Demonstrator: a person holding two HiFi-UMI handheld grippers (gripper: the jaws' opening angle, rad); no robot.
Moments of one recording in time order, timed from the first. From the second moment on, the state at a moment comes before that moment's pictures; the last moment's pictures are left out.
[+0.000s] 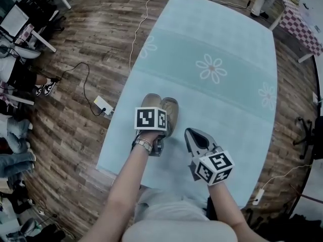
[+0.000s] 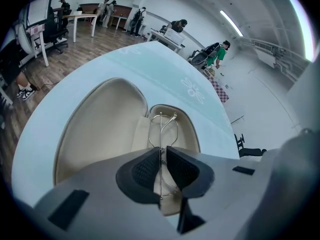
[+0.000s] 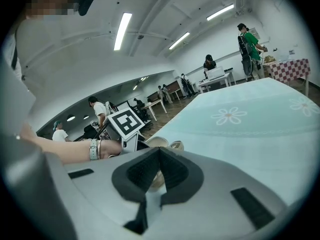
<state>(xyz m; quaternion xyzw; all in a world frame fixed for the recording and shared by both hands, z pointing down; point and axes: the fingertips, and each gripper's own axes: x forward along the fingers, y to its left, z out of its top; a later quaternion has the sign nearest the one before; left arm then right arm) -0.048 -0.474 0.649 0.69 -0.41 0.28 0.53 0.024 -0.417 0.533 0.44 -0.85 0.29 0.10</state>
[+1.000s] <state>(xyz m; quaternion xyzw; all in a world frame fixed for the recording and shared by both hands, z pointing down) -0.051 -0.475 0.616 0.71 -0.42 0.19 0.52 0.026 -0.407 0.511 0.45 -0.84 0.27 0.09</state>
